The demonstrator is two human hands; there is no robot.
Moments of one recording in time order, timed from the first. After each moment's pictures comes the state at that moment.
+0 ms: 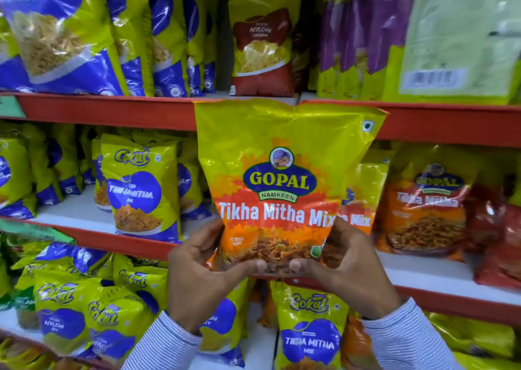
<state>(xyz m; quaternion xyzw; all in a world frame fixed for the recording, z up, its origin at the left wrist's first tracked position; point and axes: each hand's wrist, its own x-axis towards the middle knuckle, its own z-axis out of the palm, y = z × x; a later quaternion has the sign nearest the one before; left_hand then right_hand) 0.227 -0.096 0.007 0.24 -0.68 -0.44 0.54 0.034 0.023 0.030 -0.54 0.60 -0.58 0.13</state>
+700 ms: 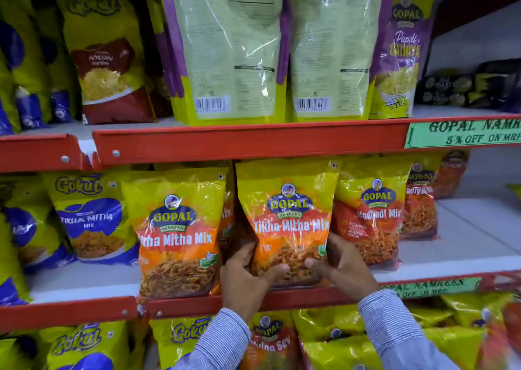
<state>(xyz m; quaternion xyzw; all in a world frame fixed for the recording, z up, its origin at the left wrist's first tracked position) -0.050 0.030 -0.040 0.24 -0.73 -0.49 0.40 -0.210 0.176 -0.029 -0.44 0.67 -0.59 0.10</state>
